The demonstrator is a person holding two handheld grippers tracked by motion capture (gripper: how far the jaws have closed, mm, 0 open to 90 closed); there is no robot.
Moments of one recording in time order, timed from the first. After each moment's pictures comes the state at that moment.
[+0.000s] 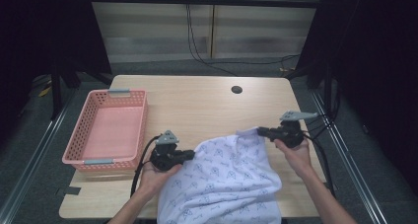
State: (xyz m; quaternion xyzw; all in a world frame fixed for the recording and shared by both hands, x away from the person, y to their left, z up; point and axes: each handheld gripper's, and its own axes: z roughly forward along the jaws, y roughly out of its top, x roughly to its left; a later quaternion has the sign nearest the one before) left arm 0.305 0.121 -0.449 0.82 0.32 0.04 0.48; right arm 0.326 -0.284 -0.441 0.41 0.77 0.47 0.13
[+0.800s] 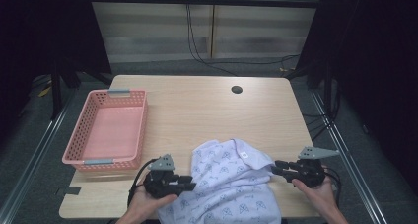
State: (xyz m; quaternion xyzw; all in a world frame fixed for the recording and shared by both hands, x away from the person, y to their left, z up) left arm 0.248 0.130 -0.464 0.85 0.26 -0.04 0.46; right arm 0.223 -0.312 -0.464 0.42 0.78 0.44 0.11
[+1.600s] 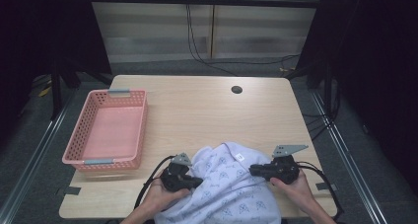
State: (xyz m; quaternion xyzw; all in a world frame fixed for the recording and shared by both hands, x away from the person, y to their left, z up) left arm 0.264 0.095 -0.500 0.88 0.26 -0.08 0.39; right arm 0.249 -0.259 -0.483 0.37 0.82 0.44 0.02
